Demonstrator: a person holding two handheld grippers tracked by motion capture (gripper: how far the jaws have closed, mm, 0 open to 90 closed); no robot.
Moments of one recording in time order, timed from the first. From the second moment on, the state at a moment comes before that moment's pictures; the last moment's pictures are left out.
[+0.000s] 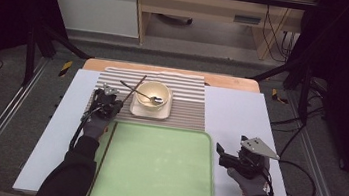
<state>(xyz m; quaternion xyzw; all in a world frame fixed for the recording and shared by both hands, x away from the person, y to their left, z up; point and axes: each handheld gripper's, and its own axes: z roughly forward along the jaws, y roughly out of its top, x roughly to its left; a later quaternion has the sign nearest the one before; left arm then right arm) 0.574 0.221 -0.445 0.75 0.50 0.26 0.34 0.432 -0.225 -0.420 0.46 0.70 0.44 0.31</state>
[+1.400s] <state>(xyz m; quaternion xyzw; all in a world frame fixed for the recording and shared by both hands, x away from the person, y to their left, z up) 0.452 0.276 -0.420 0.71 0.51 0.30 0.38 0.431 -0.231 -0.417 0.47 0.70 0.44 0.30</state>
